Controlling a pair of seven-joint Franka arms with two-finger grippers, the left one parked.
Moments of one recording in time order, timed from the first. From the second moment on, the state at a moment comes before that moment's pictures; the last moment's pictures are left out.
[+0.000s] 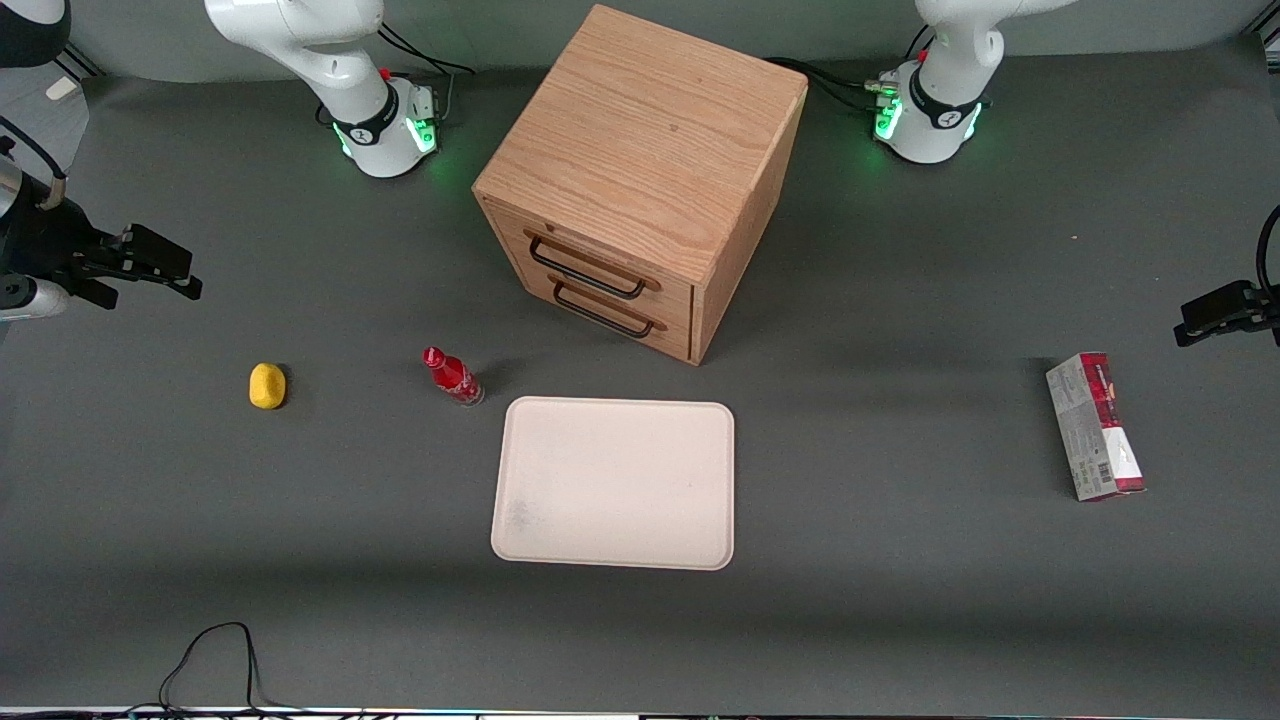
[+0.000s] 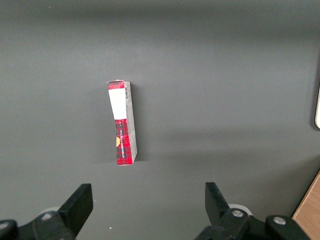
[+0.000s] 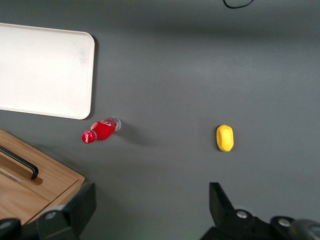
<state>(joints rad) 0.03 -0.01 -0.01 -1.57 0.04 1.57 -0.03</state>
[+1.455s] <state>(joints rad) 0.08 0.10 0.28 -2.10 0.04 2.24 0.28</state>
